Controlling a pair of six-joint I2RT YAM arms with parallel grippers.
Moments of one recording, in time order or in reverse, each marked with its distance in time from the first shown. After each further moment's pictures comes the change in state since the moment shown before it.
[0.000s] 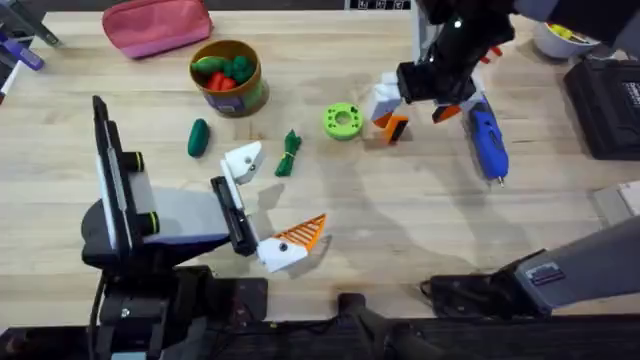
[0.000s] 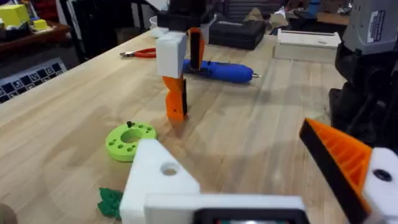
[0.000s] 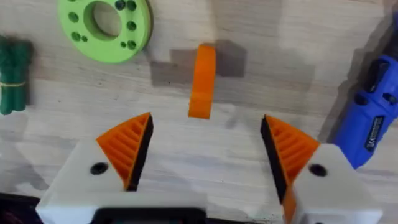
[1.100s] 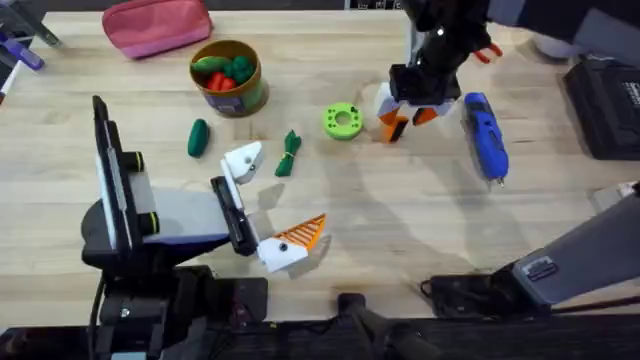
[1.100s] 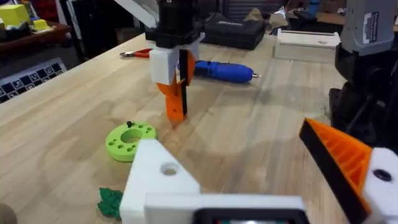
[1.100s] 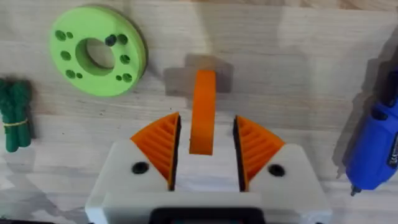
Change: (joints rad) left arm 0.000 0.000 0.000 0.000 0.000 0.000; right arm -0.011 0.082 0.000 0.075 -0.003 0.077
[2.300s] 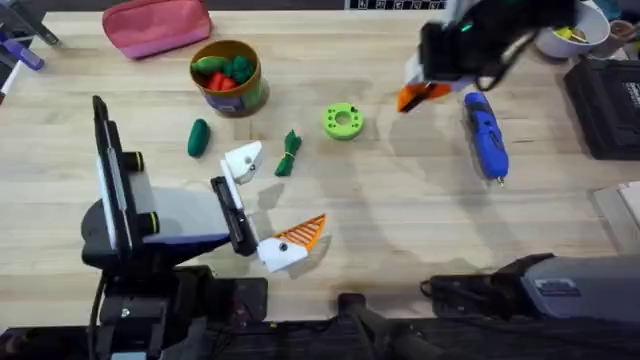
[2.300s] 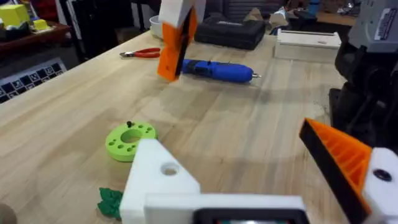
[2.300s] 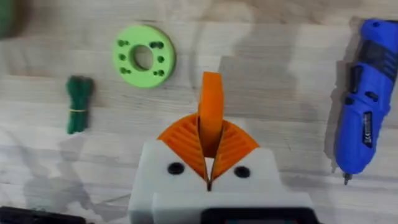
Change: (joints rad) left arm 0.000 0.000 0.000 0.000 0.000 0.000; right arm 0.000 -0.276 0.001 -0.005 0.000 0.016
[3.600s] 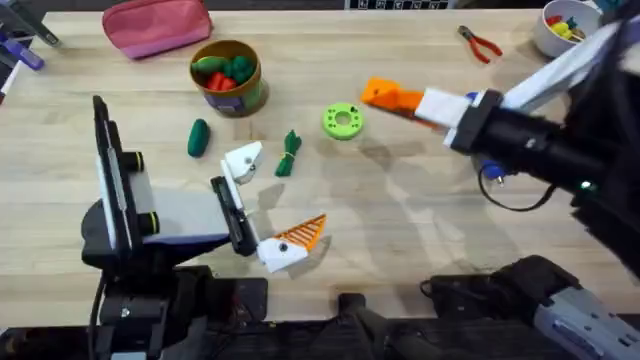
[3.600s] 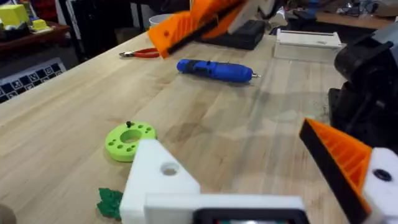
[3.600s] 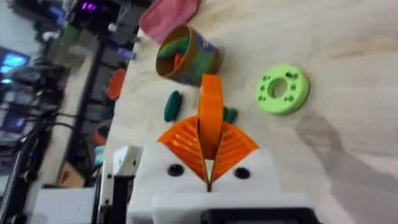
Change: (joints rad) left arm 0.000 0.000 0.000 0.000 0.001 0.000; right arm -0.020 -0.824 -0.907 0.914 -0.392 0.366
